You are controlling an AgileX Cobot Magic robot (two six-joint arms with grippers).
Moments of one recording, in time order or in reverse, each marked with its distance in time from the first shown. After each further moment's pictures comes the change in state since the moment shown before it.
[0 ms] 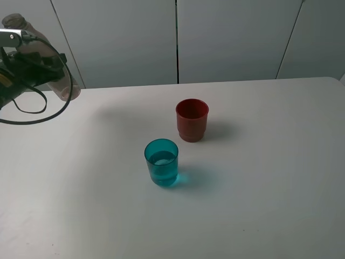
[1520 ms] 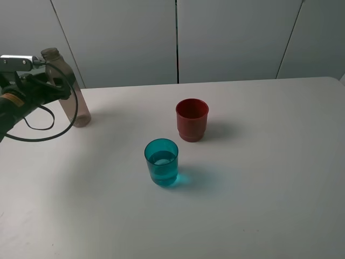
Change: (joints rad) left arm 0.023 0.132 0.000 0.028 -0.103 -0.004; right arm 0.000 0.000 0.000 0.000 0.000 0.000
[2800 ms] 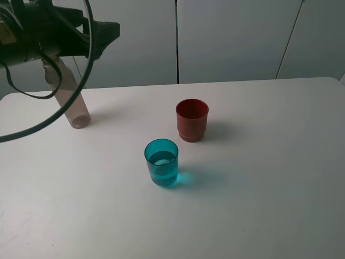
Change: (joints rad) left arm -0.519 -0.670 0.002 -0.007 0.719 0.000; right arm 0.000 0.000 0.000 0.000 0.000 0.000
